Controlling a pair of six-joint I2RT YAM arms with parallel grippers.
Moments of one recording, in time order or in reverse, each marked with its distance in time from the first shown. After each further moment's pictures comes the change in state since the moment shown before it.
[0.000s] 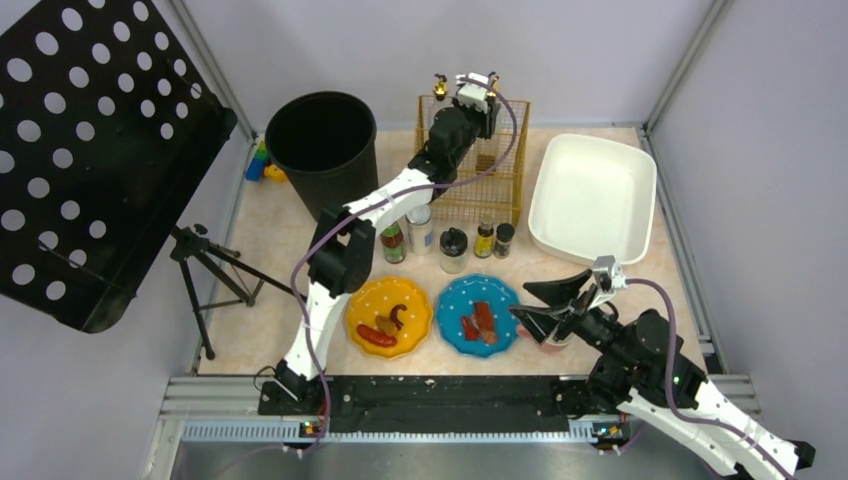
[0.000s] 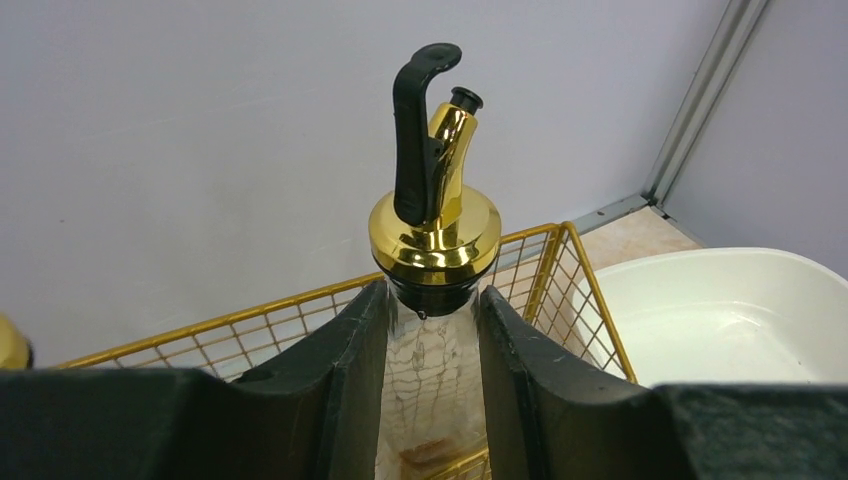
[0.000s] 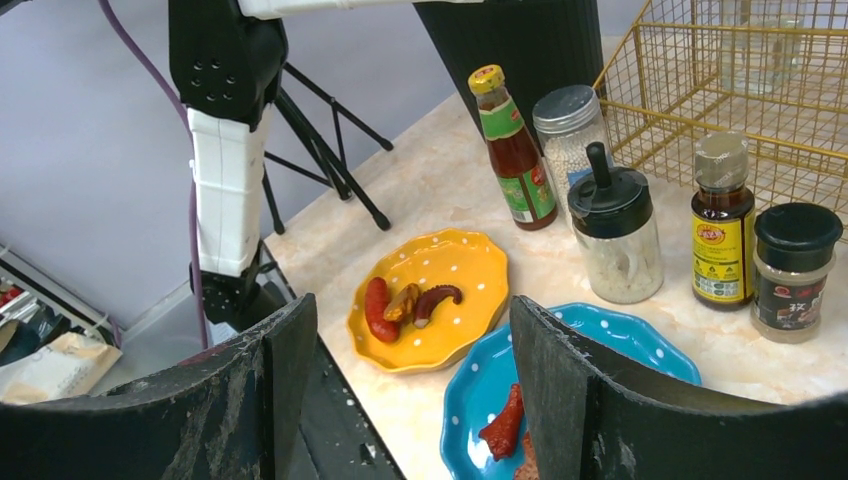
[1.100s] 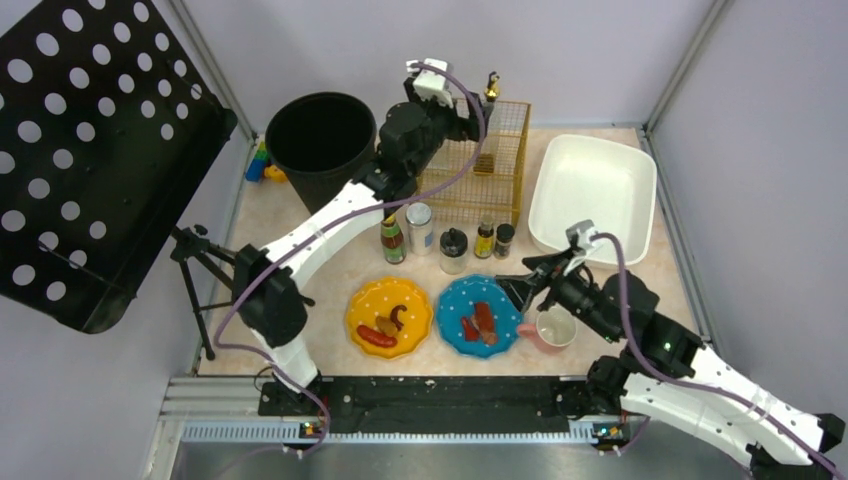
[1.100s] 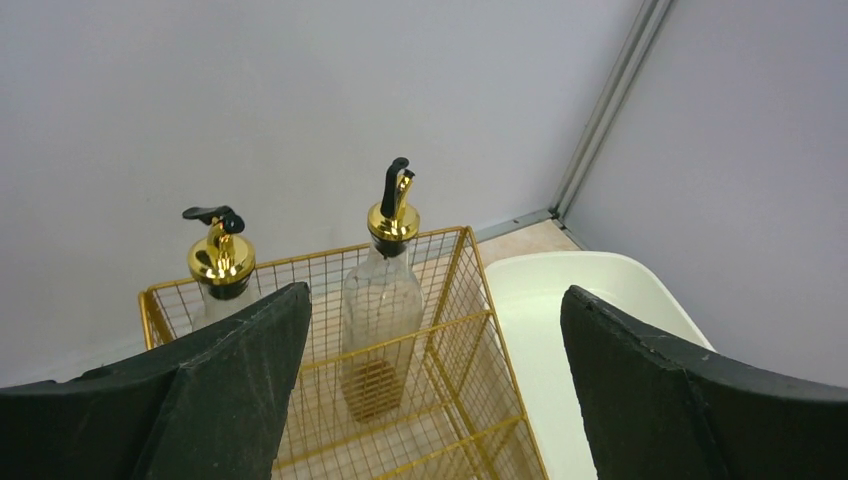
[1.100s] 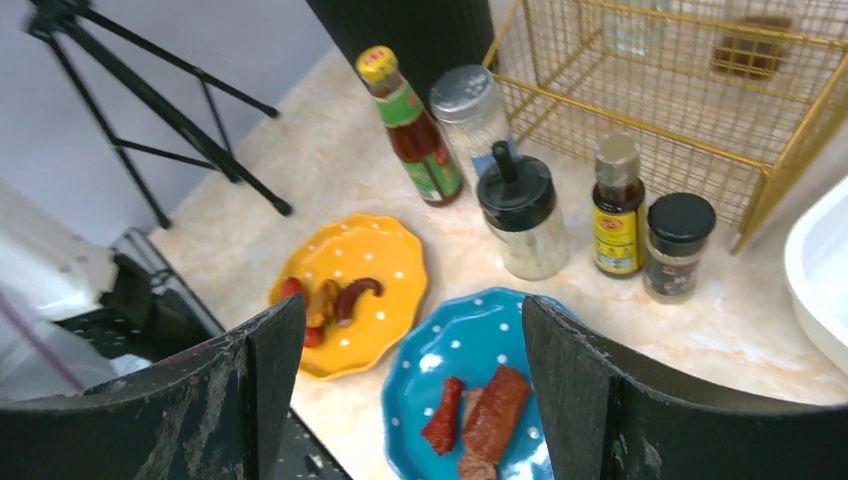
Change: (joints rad) left arm -0.030 -0.525 -0.351 -0.171 -0.021 -0.118; right arm 0.000 0.372 0.251 -0.075 0.150 -0.037
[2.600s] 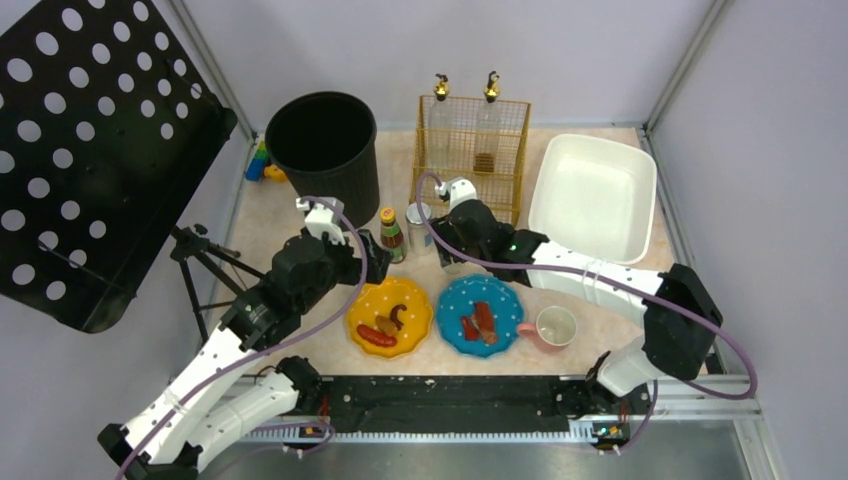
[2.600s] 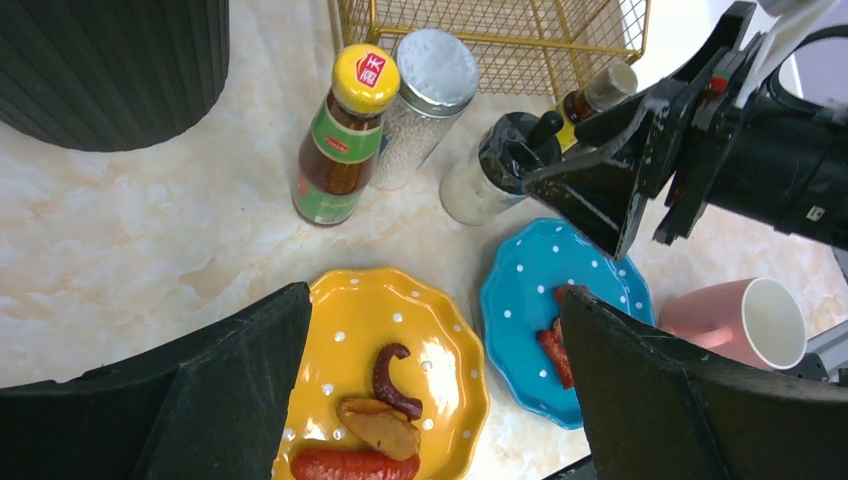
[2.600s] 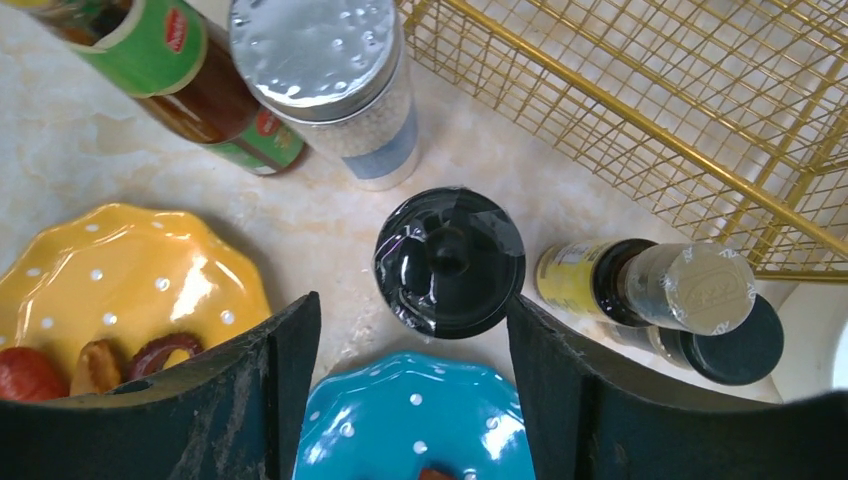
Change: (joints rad) left arm -0.001 -1.080 -0.821 -0.790 -0.053 -0.318; right arm -0.037 1.087 0.498 -0.012 0.150 -0.117
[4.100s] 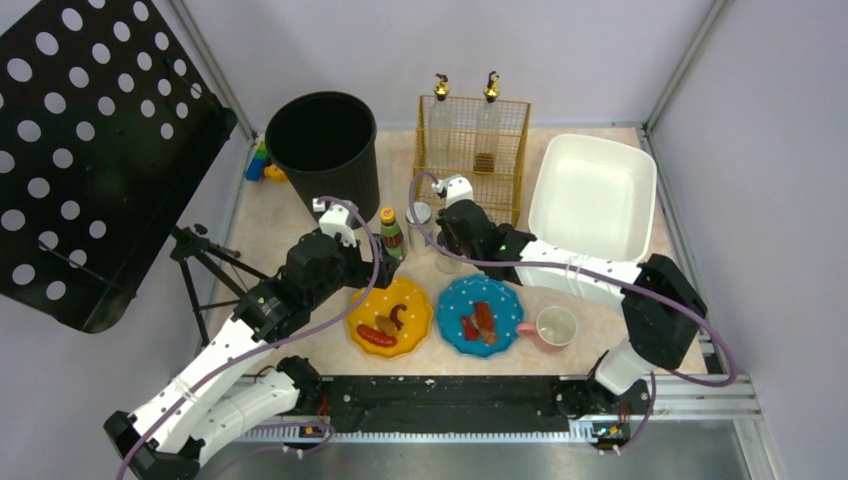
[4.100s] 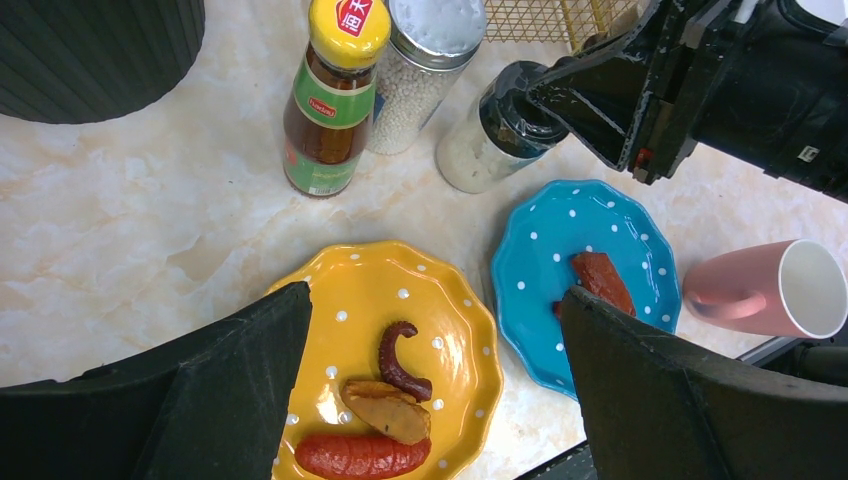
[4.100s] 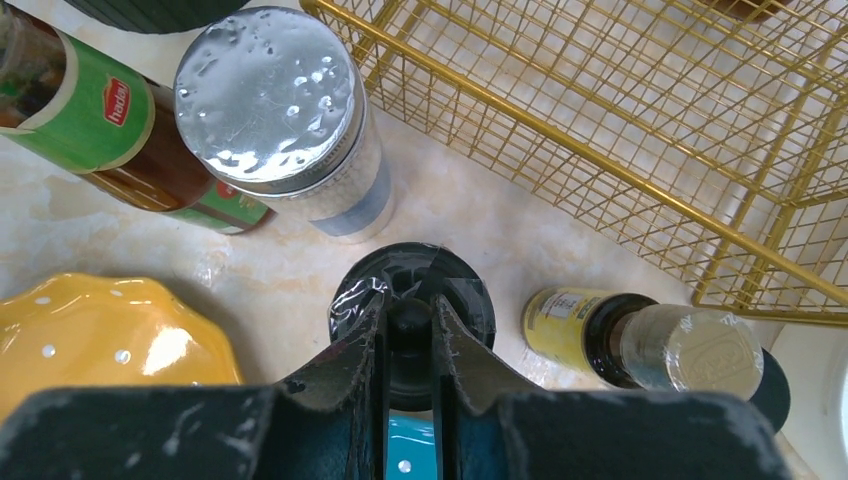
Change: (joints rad) left arm 0.000 0.050 -0.036 0.003 0.044 0.023; right arm -0.016 0.097 -0.005 0.144 0.072 -0.020
